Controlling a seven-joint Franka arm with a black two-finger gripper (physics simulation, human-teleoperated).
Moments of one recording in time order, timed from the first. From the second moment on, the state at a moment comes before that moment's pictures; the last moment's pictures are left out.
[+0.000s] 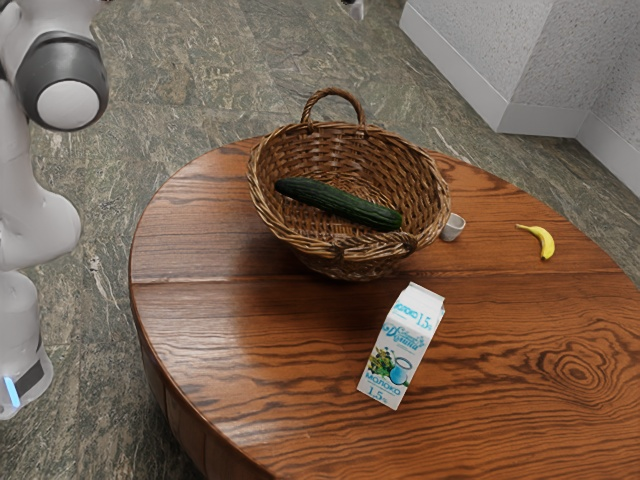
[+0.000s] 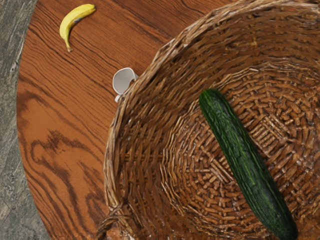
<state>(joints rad) -1.19 0.14 1.42 -0.95 -0.02 1.35 1.10</state>
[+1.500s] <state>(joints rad) -1.19 0.14 1.38 -1.69 -0.10 1.69 0.64</state>
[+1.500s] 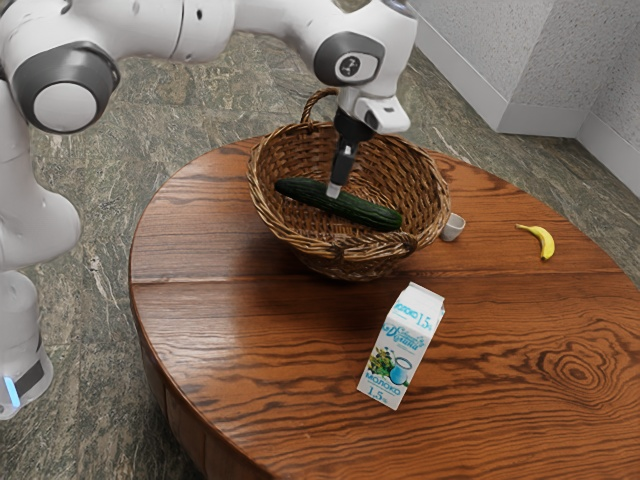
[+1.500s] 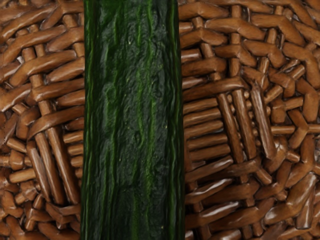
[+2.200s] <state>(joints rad) -1.19 0.14 1.38 -1.79 -0.10 1.77 0.80</state>
